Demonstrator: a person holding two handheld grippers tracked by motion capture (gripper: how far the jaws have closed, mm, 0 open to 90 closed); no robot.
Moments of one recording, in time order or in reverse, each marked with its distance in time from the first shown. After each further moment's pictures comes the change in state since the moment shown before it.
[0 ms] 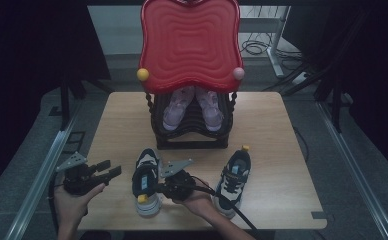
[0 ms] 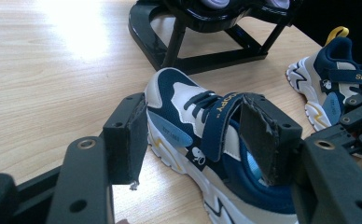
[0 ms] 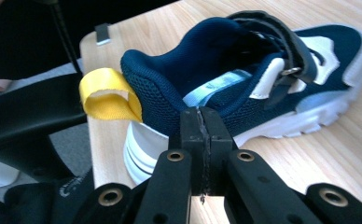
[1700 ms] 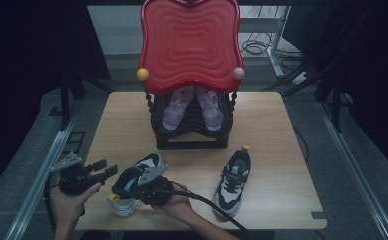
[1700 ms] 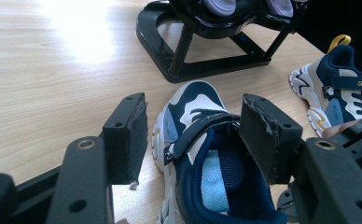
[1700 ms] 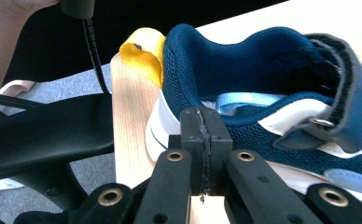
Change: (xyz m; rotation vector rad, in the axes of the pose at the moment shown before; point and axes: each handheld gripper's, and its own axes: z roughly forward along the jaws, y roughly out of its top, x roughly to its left) left arm 0.005 0.000 -0.007 -0.019 0.015 -0.016; right arm 0.027 0.018 0.045 -0.035 0.083 -0.055
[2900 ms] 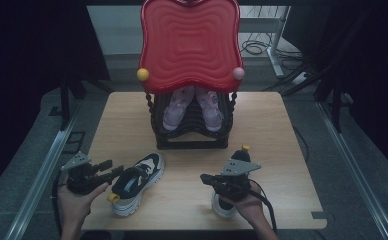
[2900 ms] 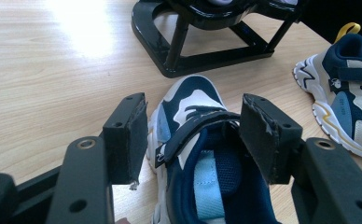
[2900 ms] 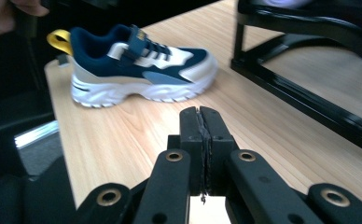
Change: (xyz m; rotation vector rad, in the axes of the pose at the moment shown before) left arm -0.011 0.000 0.014 0.027 0.010 0.020; right arm -0.037 -0.074 -0.183 -0.148 -0.291 0.104
